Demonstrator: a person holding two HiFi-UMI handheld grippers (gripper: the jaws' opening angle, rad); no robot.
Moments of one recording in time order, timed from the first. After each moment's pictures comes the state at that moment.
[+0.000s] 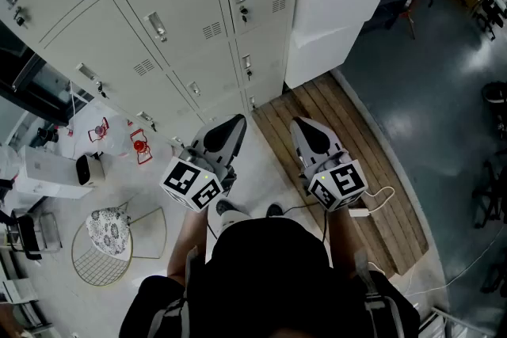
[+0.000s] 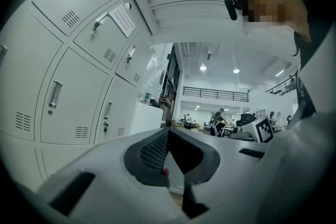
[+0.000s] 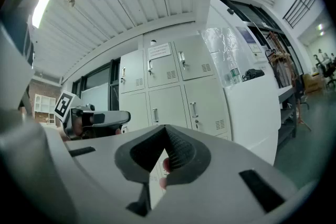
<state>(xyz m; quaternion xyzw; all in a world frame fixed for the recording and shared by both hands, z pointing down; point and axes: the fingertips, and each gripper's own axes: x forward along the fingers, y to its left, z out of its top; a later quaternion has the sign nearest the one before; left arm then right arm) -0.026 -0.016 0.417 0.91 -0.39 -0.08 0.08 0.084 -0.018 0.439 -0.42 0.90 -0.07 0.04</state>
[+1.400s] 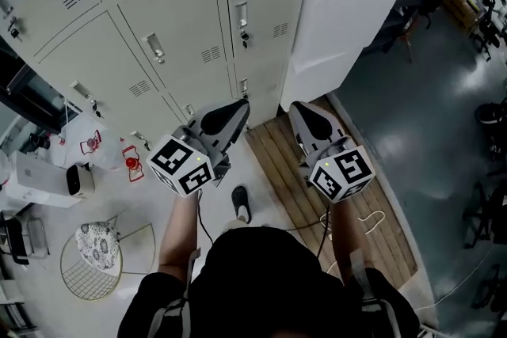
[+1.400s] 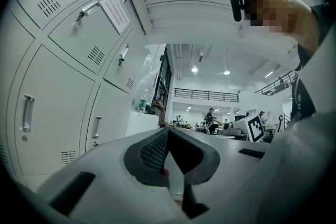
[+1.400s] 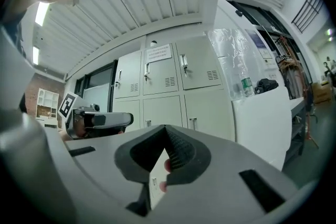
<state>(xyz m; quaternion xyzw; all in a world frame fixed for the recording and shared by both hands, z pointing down) -0.015 -0.109 0.358 0.94 -0.33 -0.09 0.05 0.078 -0.114 0.372 -0.41 0.91 -0.03 0.04</state>
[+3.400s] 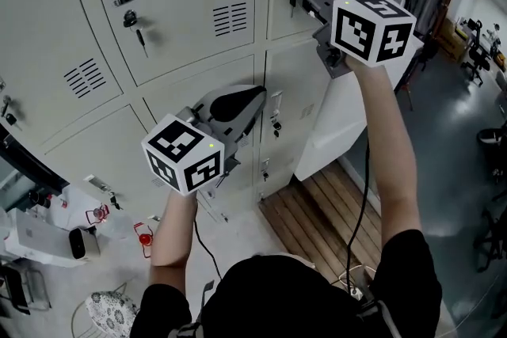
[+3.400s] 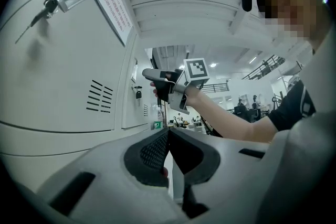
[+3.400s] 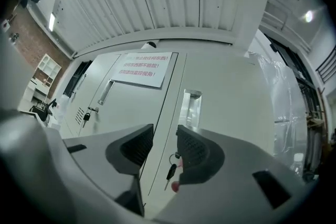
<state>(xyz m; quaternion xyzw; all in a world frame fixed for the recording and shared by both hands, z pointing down) -0.104 -0.303 0.218 0.96 -0.29 -0.05 -0.04 -0.054 -0.414 0.057 -0.42 0.89 0.16 0.03</state>
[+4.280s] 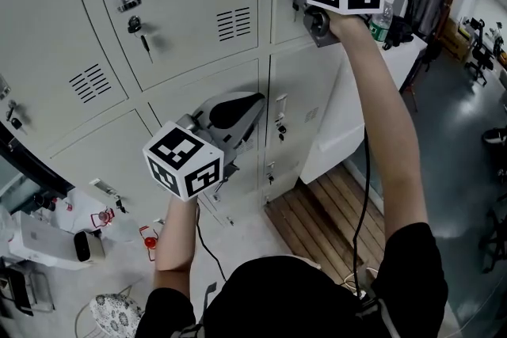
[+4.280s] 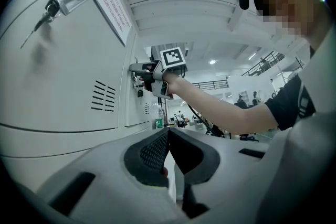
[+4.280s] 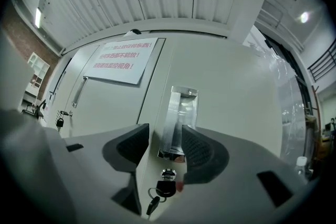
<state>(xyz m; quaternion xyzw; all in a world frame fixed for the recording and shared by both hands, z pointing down) -0.113 -0.303 0.224 0.95 -0.29 -0.04 -0.05 -0.070 -0.475 0.028 -0.46 0.88 0.12 0.02</state>
